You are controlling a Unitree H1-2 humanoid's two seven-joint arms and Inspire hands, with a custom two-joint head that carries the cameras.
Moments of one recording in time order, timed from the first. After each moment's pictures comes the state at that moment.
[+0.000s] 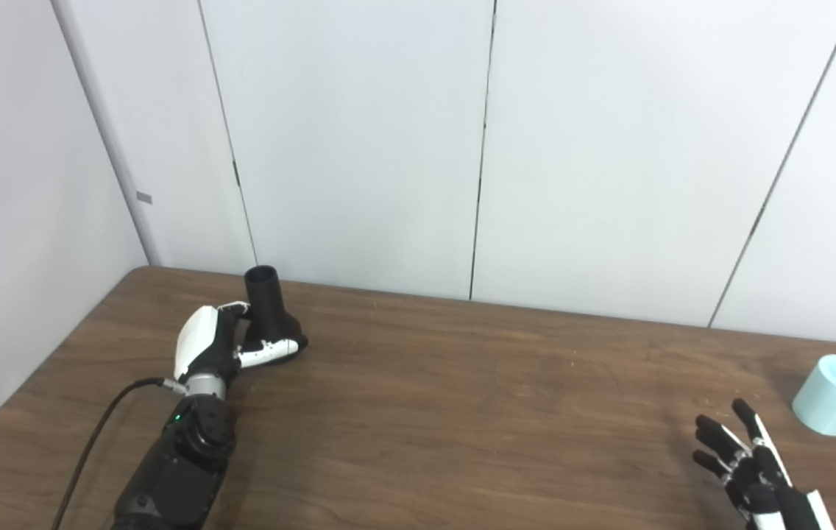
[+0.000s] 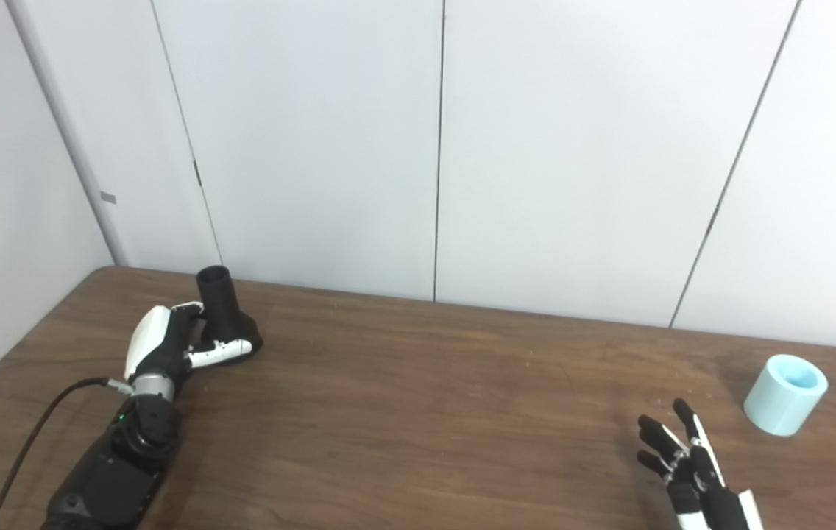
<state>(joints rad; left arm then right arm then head) -0.50 0.42 -0.03 0.59 0.39 0.13 0.26 0.04 -0.11 -0.07 -0.09 0.09 -0.13 0.09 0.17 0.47</state>
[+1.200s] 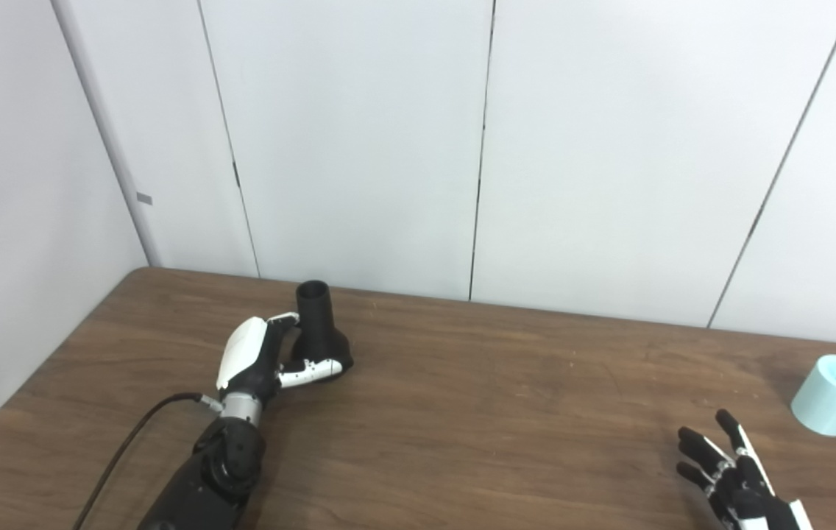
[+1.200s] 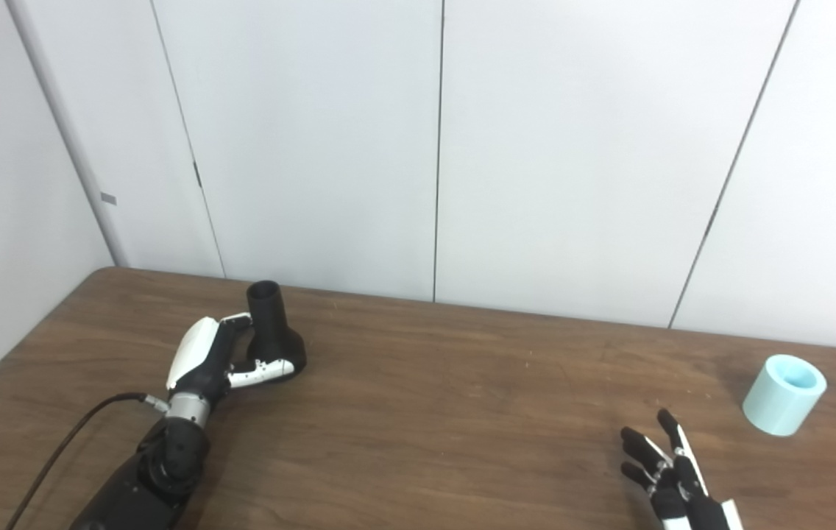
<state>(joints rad) -0.44 0.36 -0.13 0.55 0.44 -0.03 0.28 0.07 -0.08 -0.05 -0.13 0.09 -0.06 0.09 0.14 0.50</state>
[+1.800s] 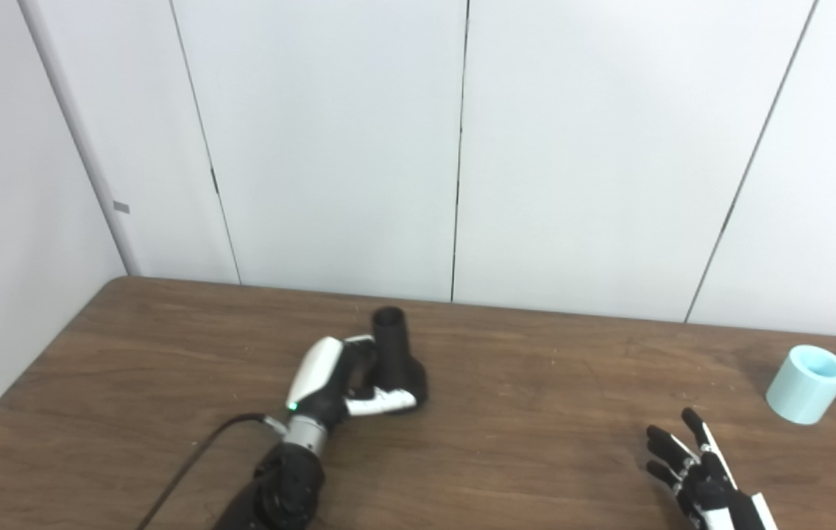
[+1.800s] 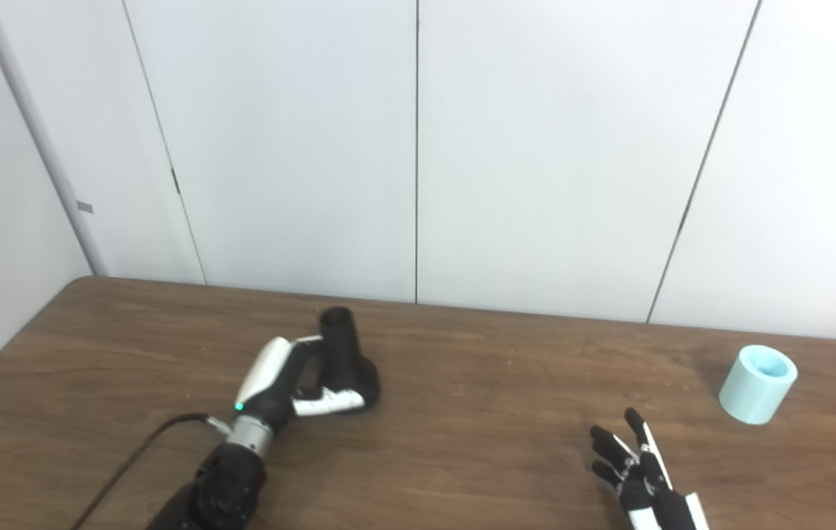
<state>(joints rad) -0.40 0.20 -0.24 0.42 0.48 -0.07 0.19 0.08 -0.05 -0.03 -0.16 0.06 -0.01 0.08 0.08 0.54</state>
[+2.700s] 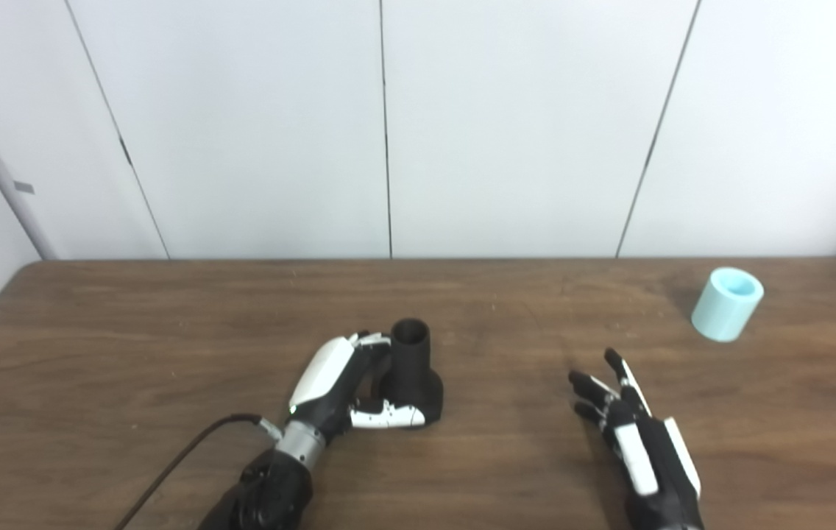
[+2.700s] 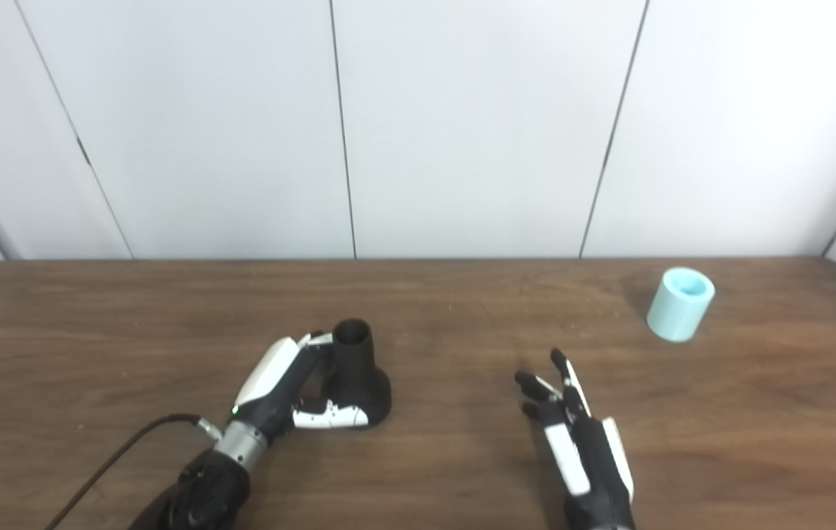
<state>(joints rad) -0.29 0.20 -0.34 0.23 0.52 -0.10 0.03 0.10 0.01 0.03 -0.24 -0.02 0.11 -0.01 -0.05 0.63</state>
